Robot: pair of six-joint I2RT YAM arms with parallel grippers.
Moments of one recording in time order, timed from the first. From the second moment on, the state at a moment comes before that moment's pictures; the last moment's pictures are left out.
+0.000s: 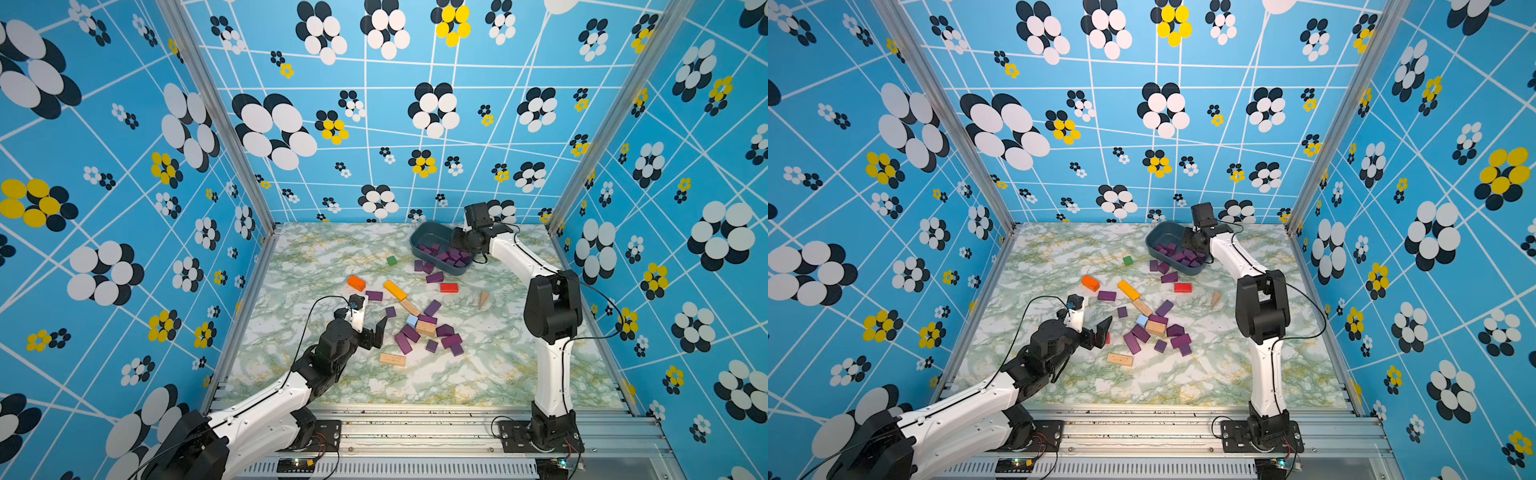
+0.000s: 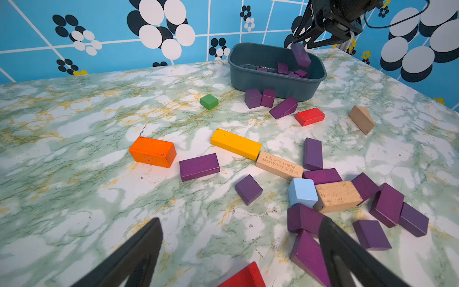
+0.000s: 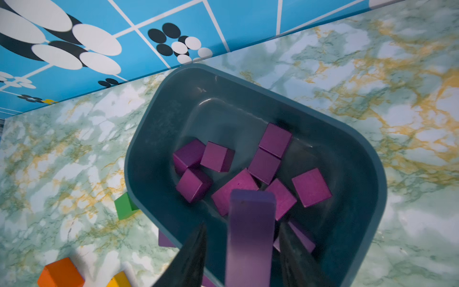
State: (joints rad) left arm -0.64 0.94 0.29 0.33 -0.18 -0.15; right arm 0.27 2.17 1.89 -0.57 0.00 0.44
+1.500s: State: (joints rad) left arm -0.60 1.63 0.83 -0.03 0.04 -0.39; right arm 0.30 0.83 0.32 0.05 -0.19 0.33
